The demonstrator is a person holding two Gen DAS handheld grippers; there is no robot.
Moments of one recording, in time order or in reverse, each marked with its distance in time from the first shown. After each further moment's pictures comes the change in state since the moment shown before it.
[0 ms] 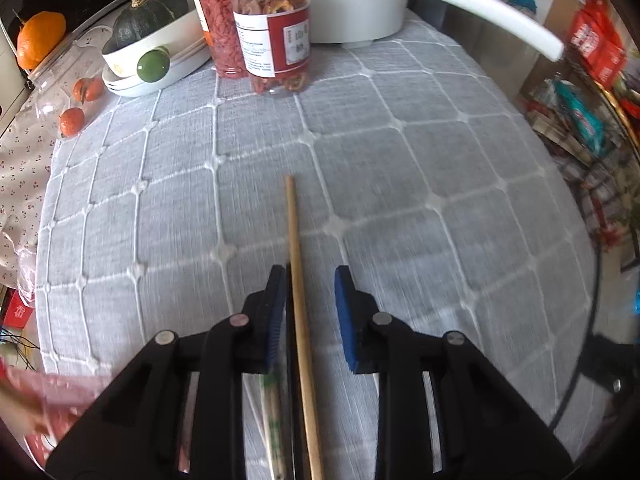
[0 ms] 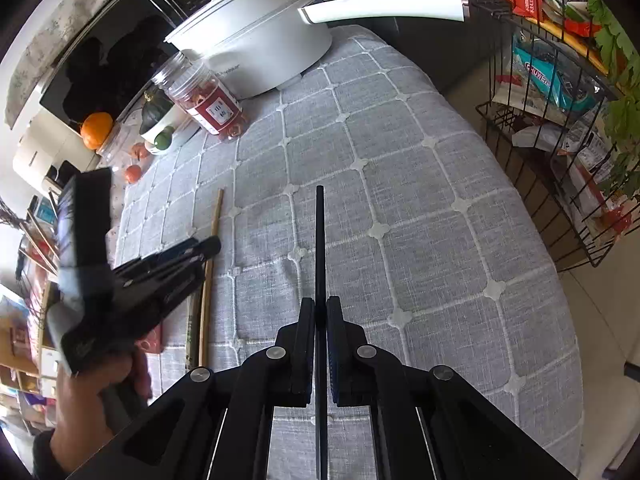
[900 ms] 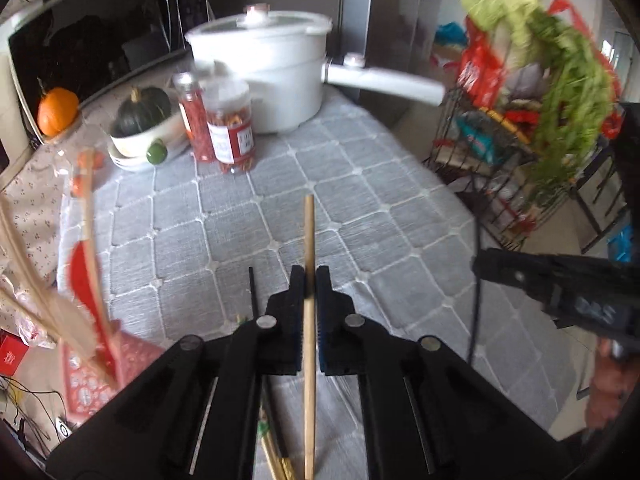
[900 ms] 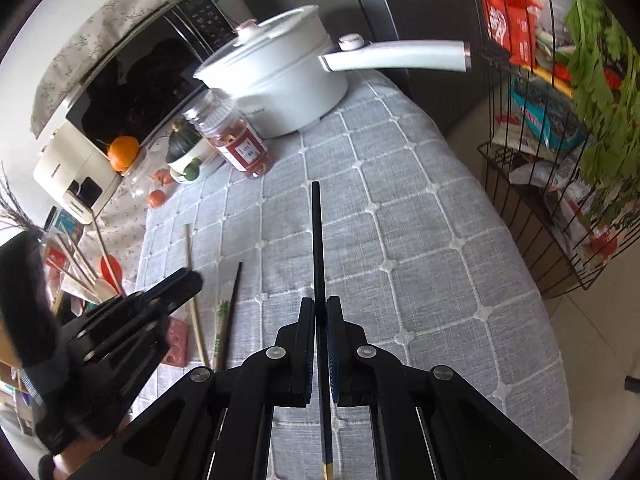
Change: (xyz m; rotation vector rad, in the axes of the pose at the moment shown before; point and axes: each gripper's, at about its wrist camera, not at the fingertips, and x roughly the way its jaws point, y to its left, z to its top) left arm -0.143 -0.012 -0.057 0.117 -0.279 -0.173; right arm -0.043 0.015 0.002 -0.034 -0.130 0.029
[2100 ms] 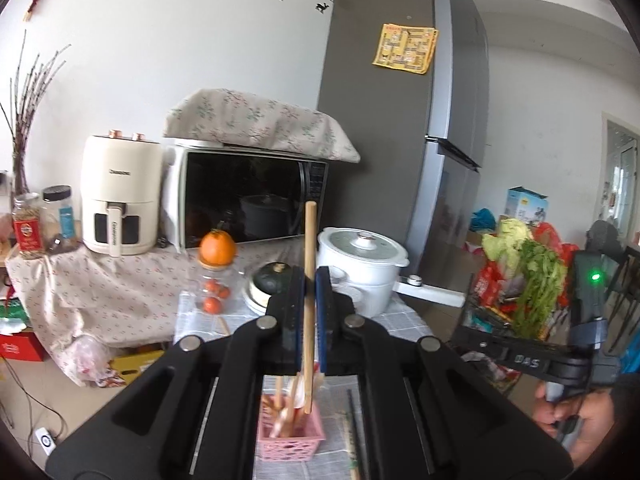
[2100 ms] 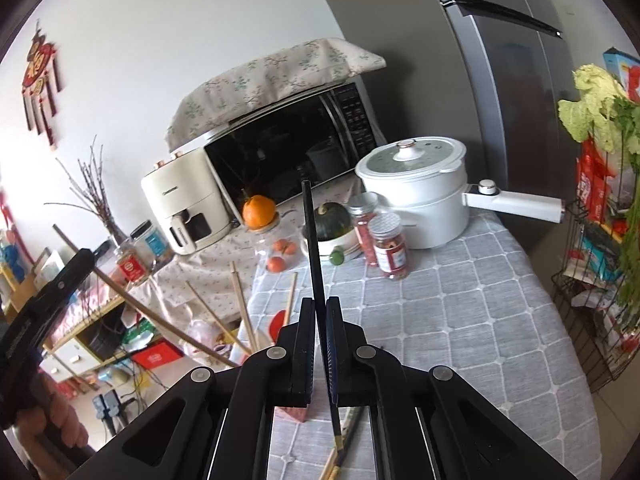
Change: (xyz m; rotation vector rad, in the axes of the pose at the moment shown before) left arm -0.196 0.125 -0.035 -0.221 -0.654 0.137; right arm -0.085 0.145 -0.021 -0.245 -0.368 0.202
